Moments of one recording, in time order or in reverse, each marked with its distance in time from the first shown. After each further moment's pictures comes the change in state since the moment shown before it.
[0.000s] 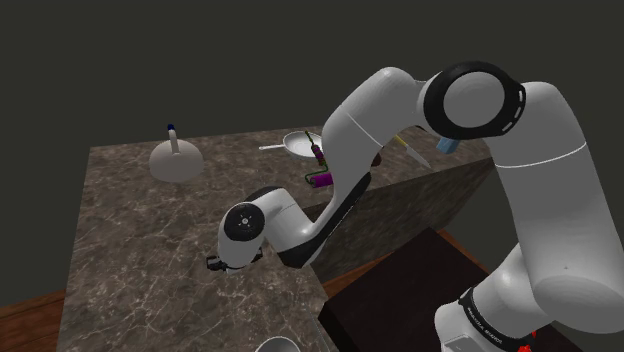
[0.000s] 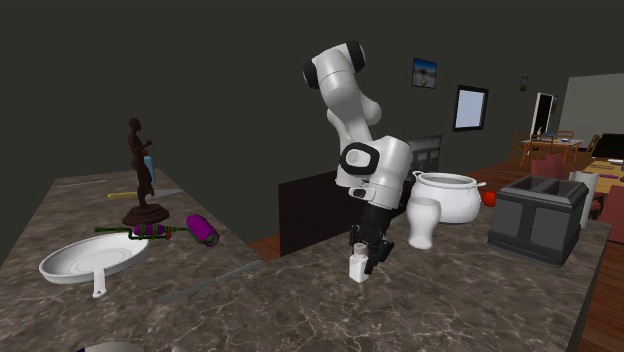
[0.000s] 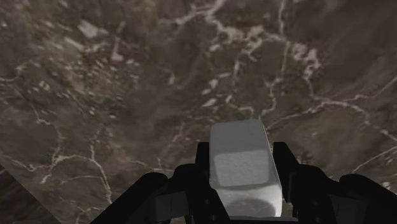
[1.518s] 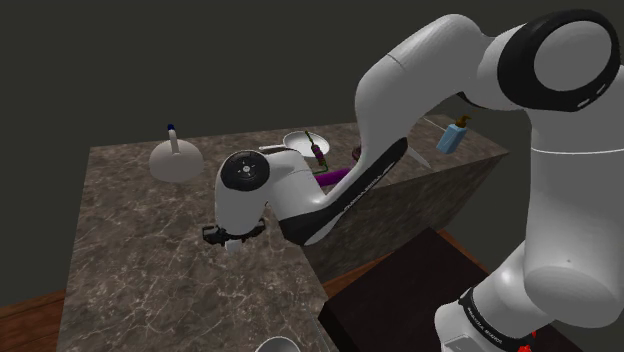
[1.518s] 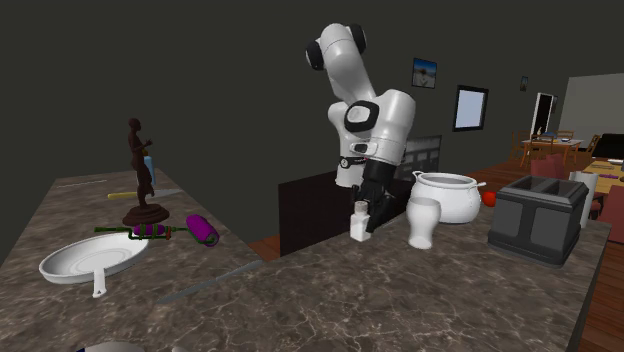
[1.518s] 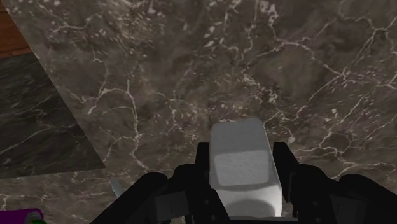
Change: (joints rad) arm -0.131 -0.251 0.163 -0.119 0.248 -0.073 -0.201
